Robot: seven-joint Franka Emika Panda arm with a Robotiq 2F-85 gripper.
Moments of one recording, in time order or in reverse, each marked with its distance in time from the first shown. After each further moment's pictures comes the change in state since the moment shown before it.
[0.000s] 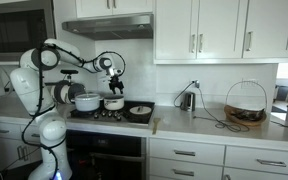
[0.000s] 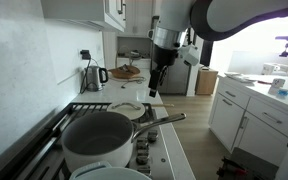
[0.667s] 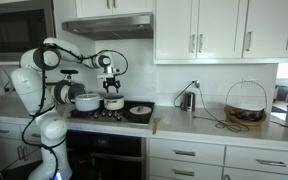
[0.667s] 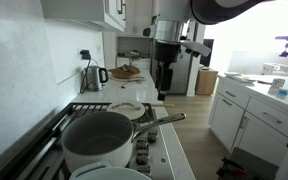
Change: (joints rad) arm 0.061 0.013 -0.027 0.061 0.131 -0.134 -0.379
